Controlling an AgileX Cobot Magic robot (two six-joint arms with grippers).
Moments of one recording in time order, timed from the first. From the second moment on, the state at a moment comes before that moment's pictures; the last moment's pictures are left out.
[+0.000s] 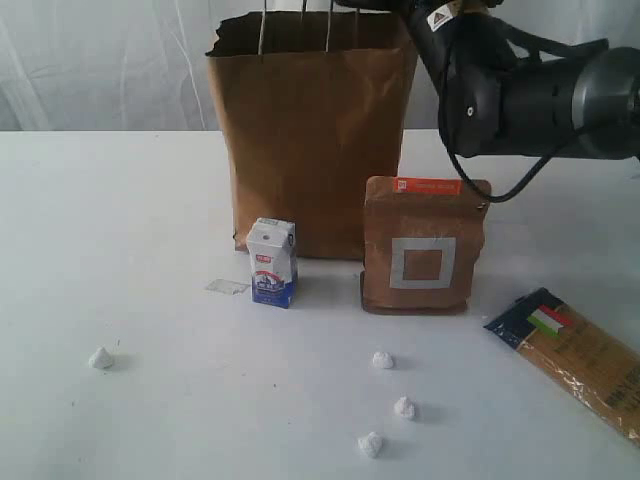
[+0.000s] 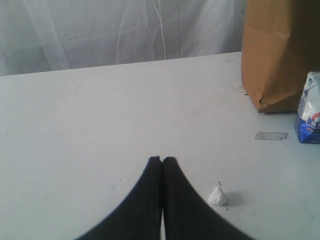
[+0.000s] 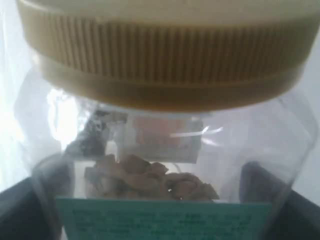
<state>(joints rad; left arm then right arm) -0.08 0.00 0.03 -0.29 0.22 0.33 0.48 1.83 -1.26 0.26 -0.87 -0.02</state>
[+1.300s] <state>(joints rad) -0.08 0.00 0.03 -0.29 0.22 0.33 0.48 1.74 -1.26 0.05 -0.34 0.03</state>
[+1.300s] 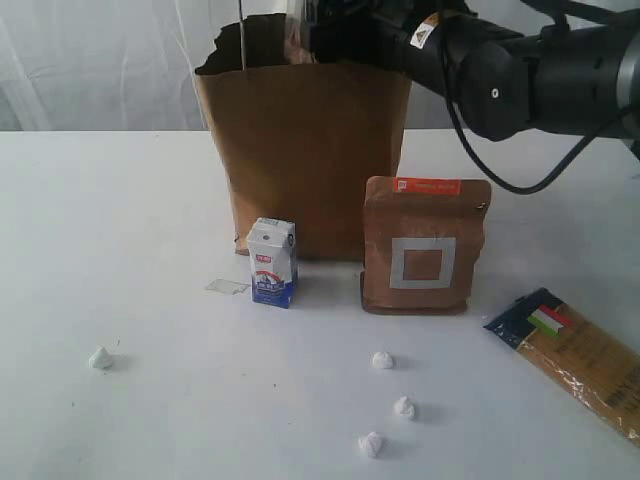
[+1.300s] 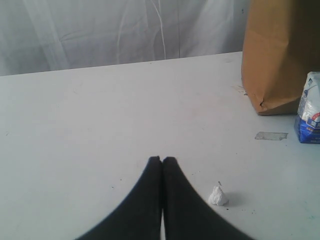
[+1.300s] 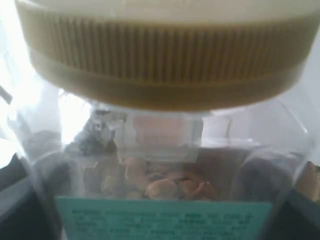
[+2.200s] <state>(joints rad) -0.08 0.00 0.03 -0.29 0.22 0.33 0.48 1.74 -1.26 0.05 -0.22 -0.02</state>
